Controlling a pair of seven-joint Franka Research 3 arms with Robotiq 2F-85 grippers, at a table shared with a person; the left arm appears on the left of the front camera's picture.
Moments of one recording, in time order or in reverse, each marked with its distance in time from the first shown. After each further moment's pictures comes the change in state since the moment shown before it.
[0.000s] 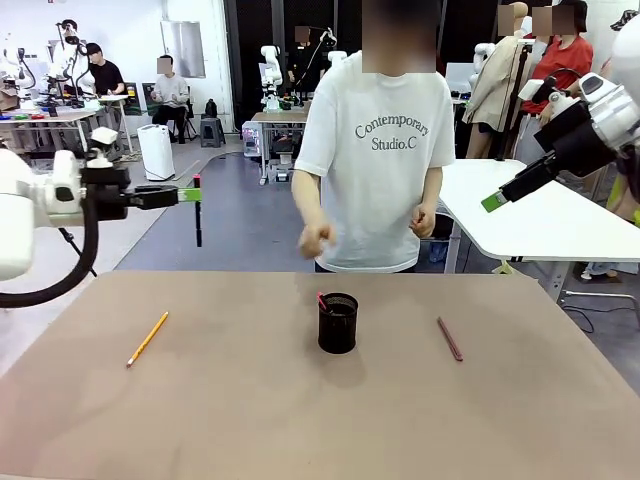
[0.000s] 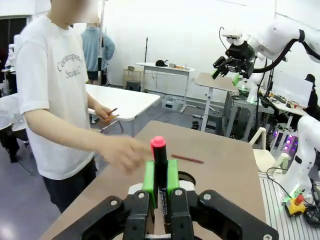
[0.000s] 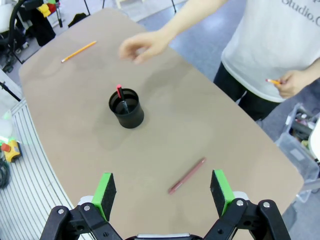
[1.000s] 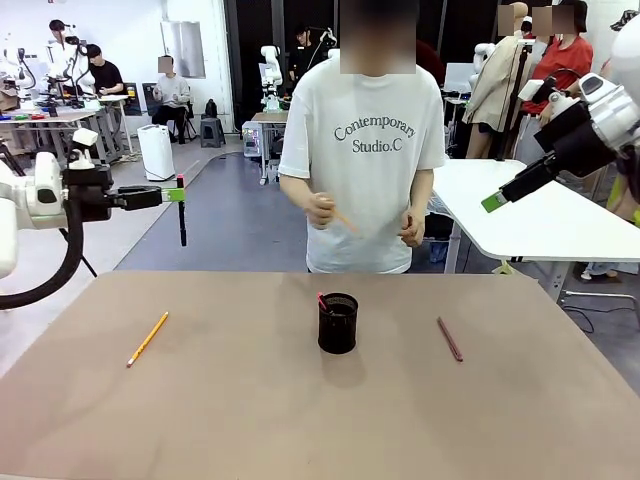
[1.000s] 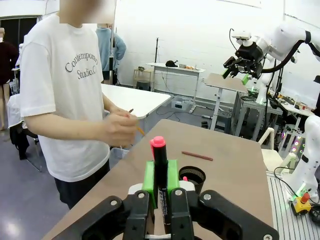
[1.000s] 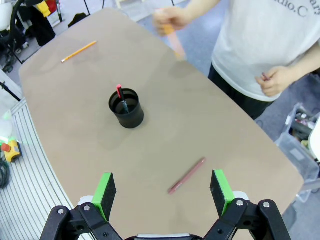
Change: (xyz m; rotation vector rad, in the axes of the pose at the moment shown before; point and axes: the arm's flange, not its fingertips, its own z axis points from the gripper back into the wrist) left arm -0.002 0.009 0.024 0.045 -0.004 -0.004; right arm 0.000 0.000 0.000 0.000 0.000 0.000
